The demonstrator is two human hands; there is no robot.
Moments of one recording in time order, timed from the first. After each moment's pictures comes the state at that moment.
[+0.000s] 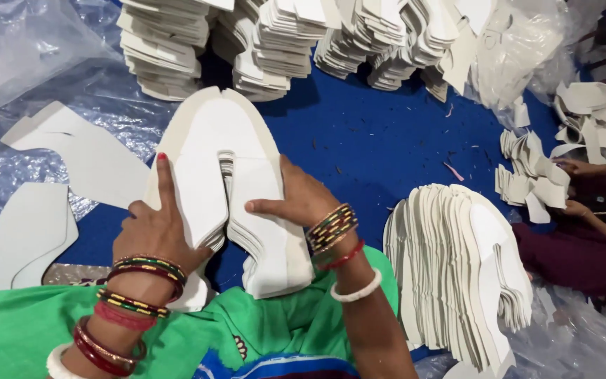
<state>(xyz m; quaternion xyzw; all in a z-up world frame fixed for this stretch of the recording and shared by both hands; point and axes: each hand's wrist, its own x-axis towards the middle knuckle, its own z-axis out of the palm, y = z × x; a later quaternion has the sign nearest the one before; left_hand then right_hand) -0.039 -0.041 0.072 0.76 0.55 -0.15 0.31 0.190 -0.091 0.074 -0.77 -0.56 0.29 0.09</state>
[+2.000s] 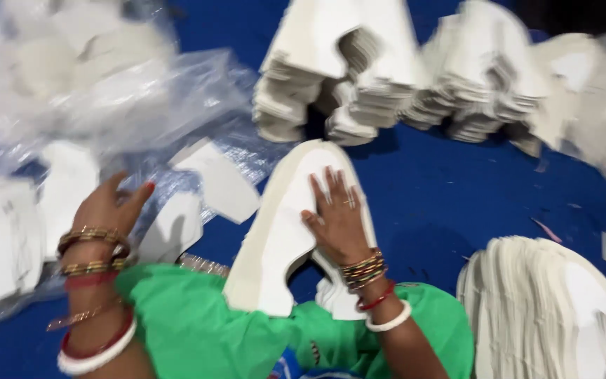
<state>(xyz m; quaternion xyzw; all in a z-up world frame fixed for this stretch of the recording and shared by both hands) -0.242 0.065 -0.002 0.63 0.69 0.11 0.33 0.135 -0.092 0.006 -0.69 -0.71 0.00 0.14</state>
